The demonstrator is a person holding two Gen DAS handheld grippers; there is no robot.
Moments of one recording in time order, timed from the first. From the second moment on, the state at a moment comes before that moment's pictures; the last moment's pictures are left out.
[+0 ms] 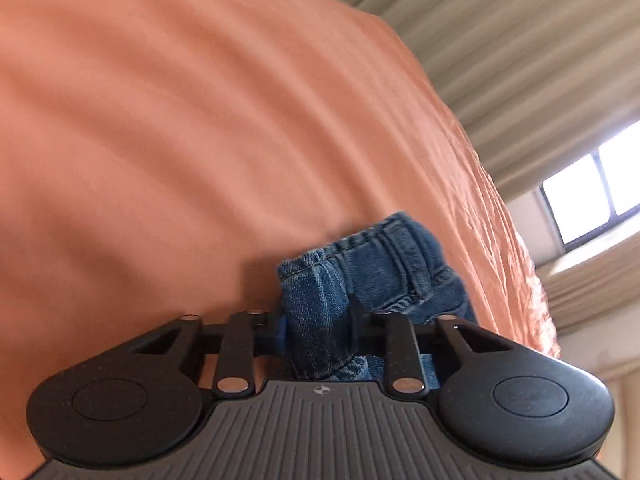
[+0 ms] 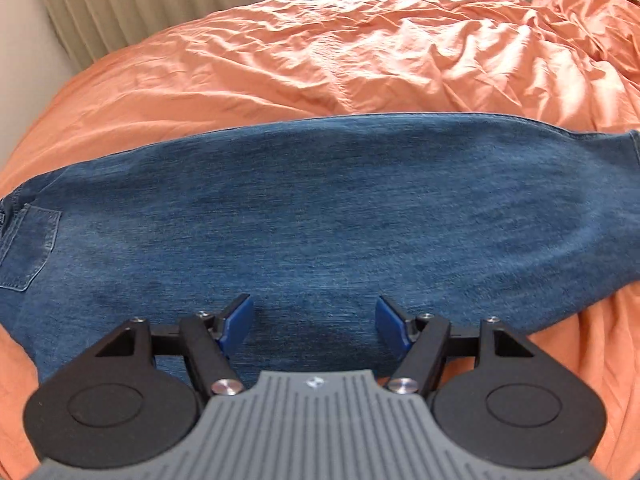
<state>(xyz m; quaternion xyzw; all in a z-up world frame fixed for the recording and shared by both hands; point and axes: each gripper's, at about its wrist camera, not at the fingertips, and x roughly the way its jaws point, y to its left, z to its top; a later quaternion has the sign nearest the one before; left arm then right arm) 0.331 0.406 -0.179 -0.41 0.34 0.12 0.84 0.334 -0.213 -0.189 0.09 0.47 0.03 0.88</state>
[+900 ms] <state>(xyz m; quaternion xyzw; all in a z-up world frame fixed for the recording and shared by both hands) 0.332 0.353 -0.116 -0.13 0.36 0.19 0.90 0.255 -0.501 -0.155 0.30 0.36 -0.15 0.87</state>
